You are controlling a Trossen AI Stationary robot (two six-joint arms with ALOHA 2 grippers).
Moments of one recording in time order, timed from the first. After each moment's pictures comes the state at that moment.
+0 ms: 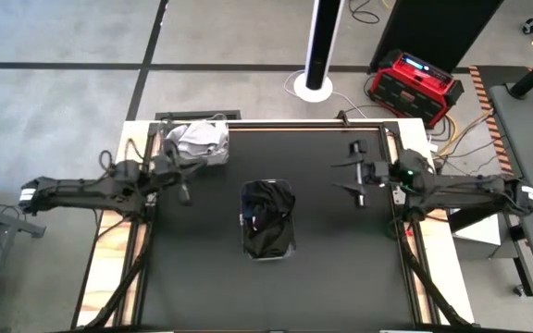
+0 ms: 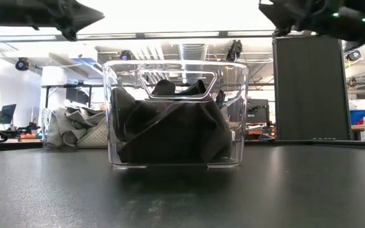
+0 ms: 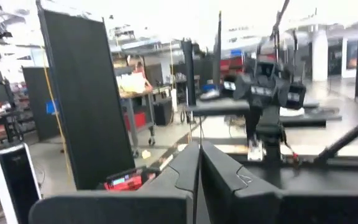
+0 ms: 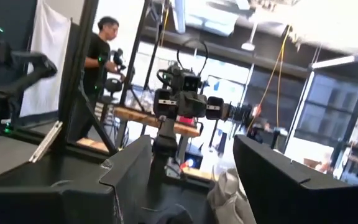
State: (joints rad) left arm 0.06 0.50 0.32 0.36 -0.27 0.16; right arm -0.31 0.78 0.29 0.76 -0.43 -0.18
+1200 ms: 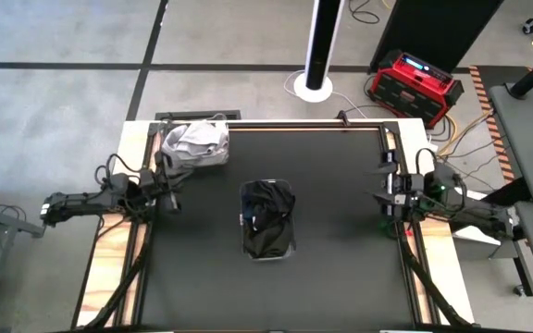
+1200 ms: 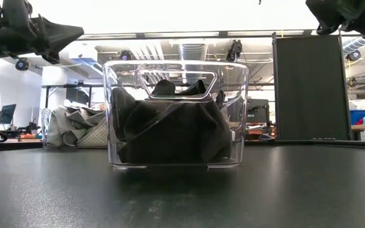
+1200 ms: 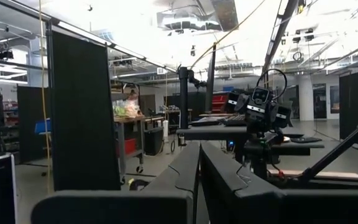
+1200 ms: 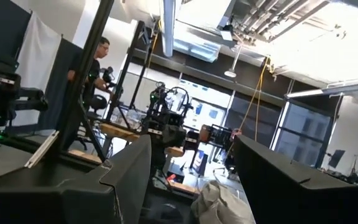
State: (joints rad) left arm 0.06 0.00 0.01 0.34 -0.23 0.12; right arm -0.31 0.01 0.12 0.28 -0.39 -0.21
